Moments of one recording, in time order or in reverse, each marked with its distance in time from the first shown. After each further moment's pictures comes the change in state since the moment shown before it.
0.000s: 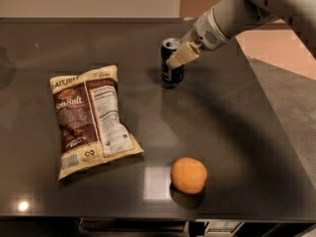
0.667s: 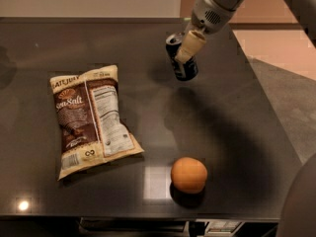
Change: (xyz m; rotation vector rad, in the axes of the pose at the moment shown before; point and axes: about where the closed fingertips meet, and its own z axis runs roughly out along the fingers) arm -0.006 0.006 -0.033 -0.026 0.274 -0.132
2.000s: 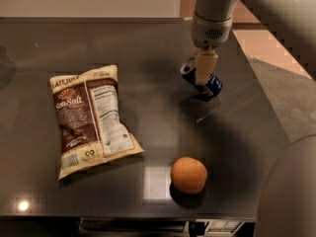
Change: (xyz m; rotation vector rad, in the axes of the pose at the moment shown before) arm 0.063 0.027 0.014 -0.123 0.417 -0.220
